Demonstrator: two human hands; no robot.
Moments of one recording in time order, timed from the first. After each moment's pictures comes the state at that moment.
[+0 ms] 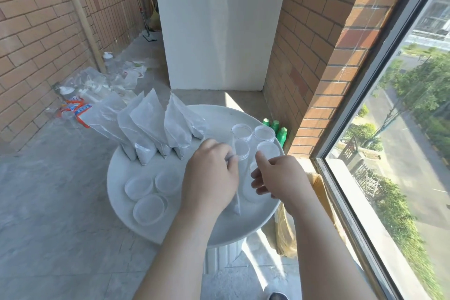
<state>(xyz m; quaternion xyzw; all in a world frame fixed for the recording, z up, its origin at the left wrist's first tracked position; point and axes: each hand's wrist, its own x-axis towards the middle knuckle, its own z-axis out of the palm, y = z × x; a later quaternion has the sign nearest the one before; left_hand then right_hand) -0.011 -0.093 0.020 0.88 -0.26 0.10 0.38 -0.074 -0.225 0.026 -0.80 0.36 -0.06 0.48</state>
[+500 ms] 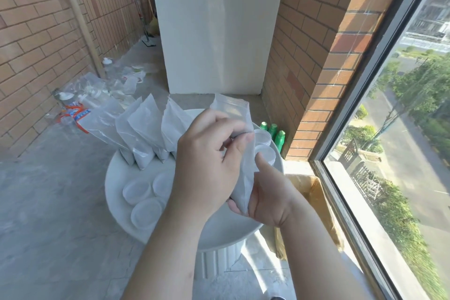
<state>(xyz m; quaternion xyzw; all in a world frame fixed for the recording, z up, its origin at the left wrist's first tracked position) -0.027 -0.085 0.078 0.72 -0.39 0.25 0.53 -0.072 -0.213 0.025 -0.46 0.31 0.11 0.83</state>
